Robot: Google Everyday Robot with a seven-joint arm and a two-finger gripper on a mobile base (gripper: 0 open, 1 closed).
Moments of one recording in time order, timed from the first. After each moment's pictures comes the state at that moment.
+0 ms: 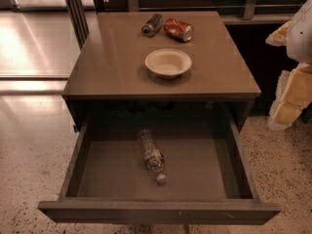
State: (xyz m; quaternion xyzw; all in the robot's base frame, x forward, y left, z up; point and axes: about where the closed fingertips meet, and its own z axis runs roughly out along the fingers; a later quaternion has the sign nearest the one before) arm 0.438 -0.216 0.977 -0.60 0.78 -0.04 0.16
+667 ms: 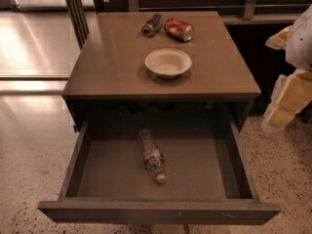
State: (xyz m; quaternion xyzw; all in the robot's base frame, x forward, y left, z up) arm 0.440 -0.213 0.970 -0.59 0.78 -0.03 0.19
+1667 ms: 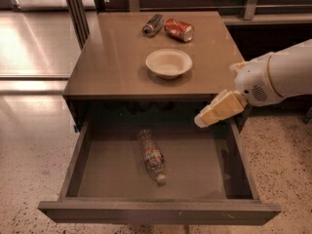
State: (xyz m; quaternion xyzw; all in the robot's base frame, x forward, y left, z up) arm 0.502 -0.147 0.891 -0.44 0.81 0.13 0.36
